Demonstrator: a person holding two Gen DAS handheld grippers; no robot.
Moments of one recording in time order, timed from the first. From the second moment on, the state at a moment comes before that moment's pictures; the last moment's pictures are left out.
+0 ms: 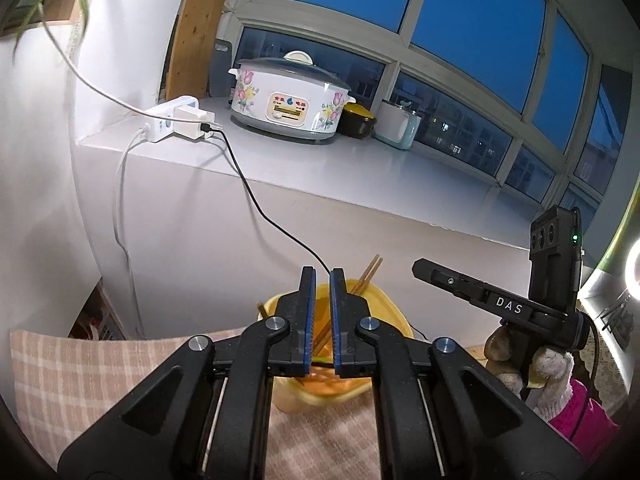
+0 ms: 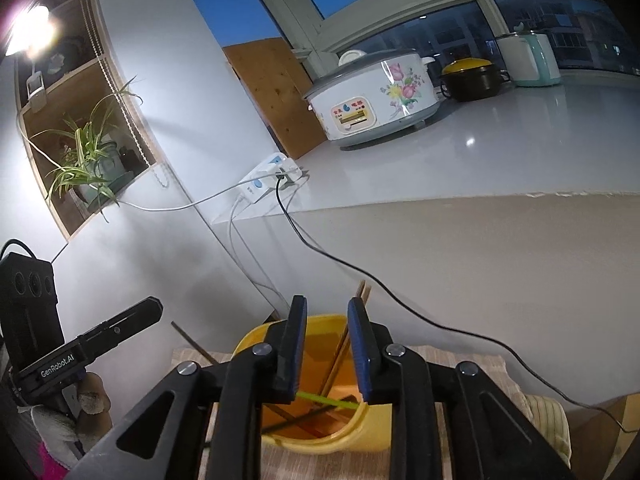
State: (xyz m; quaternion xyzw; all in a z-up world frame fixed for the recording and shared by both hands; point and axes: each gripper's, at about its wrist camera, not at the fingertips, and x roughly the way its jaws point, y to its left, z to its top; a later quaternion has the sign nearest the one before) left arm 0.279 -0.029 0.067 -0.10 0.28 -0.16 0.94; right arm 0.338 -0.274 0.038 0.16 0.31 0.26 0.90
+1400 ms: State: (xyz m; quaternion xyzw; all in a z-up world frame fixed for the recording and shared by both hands) left arm 0.106 0.059 -0.109 -0.22 0.53 -0.04 0.82; right arm 0.197 -0.138 -0.064 -0.04 0.48 0.35 0.80
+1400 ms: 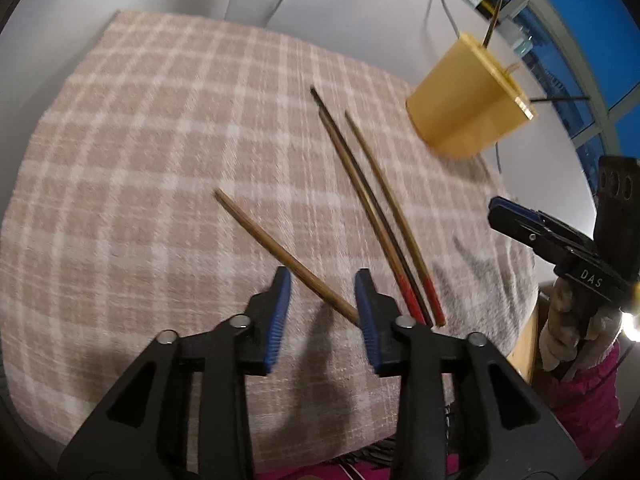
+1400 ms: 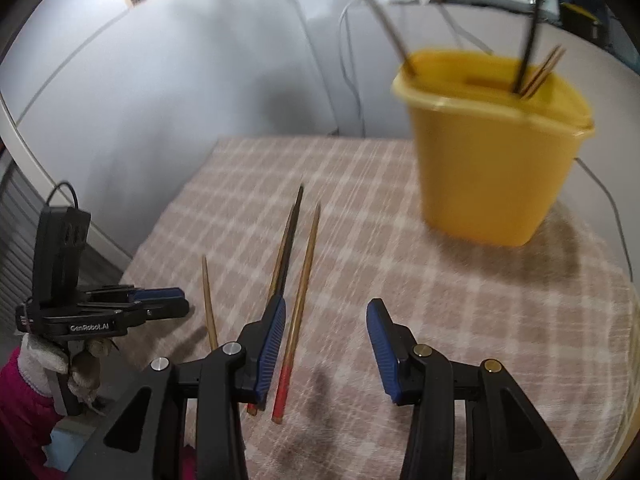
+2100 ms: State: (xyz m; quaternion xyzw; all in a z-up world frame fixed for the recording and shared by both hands) left arm 0.164 0.029 -0.132 -0.13 0.52 -0.02 0.84; right arm 0.214 -0.090 -0.097 -0.06 0.54 0.35 0.76
